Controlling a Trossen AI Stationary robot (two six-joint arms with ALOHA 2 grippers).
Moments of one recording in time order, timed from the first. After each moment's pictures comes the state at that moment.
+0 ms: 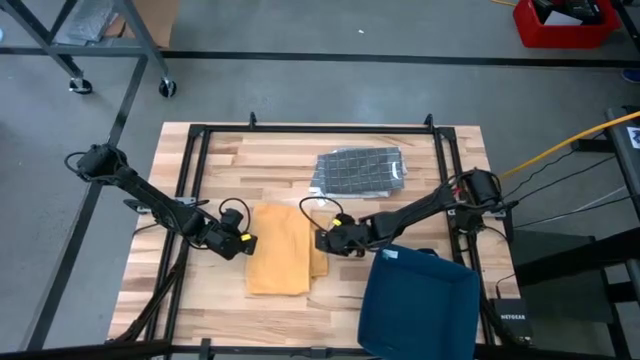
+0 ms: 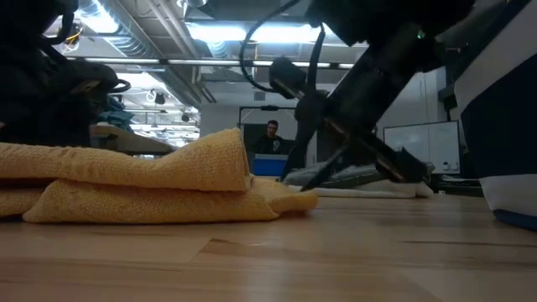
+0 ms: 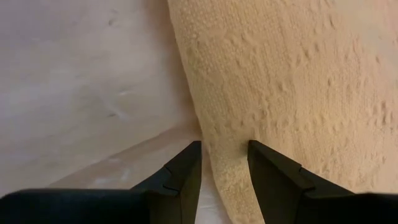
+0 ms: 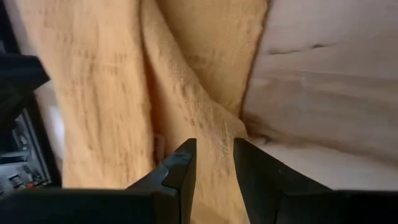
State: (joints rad) left arm -0.50 1.15 0.42 -0.36 -0.38 -1.67; right arm 0.23 1.88 1.01 0.00 0.09 1.78
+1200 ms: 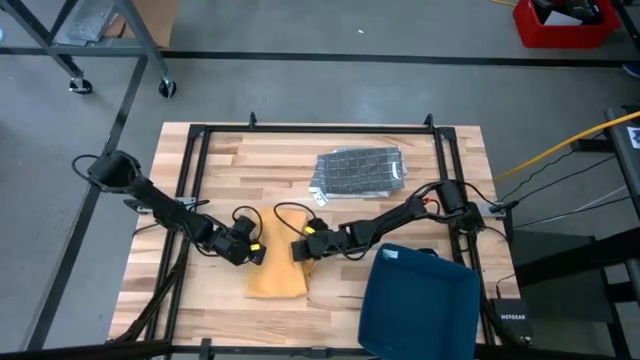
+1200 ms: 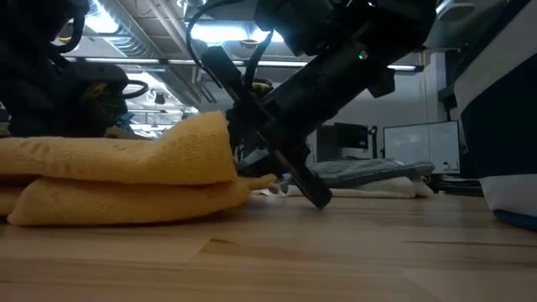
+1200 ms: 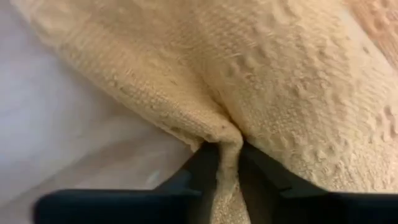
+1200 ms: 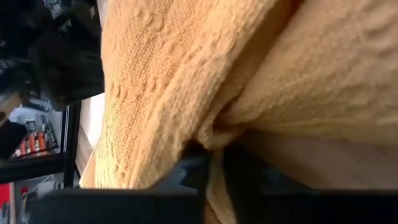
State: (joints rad) left arm -0.49 1.35 0.42 -0.06 -0.40 -1.50; right arm 0.22 2.13 1.23 0.24 0.15 1.43
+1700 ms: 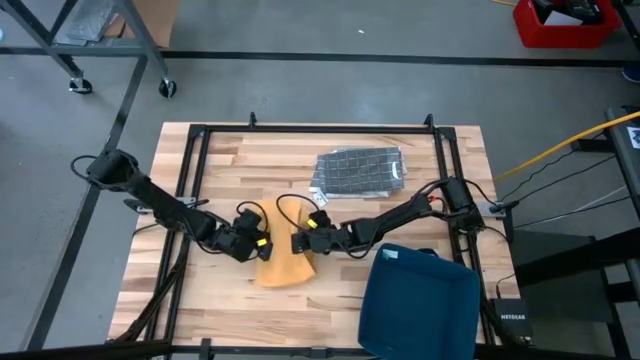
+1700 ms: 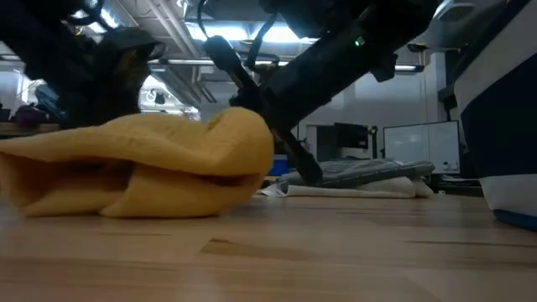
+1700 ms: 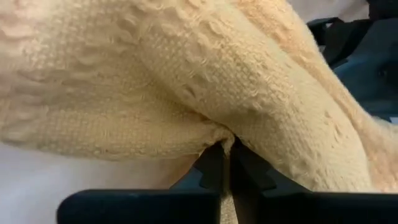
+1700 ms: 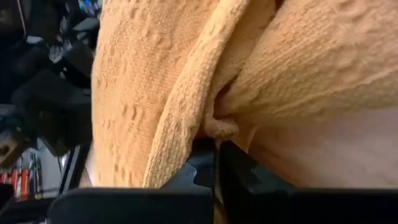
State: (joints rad) left arm -0.46 1.32 0.51 -0.07 -0.60 -1.29; right arm 0.22 2.08 1.22 0.24 0.36 1.36
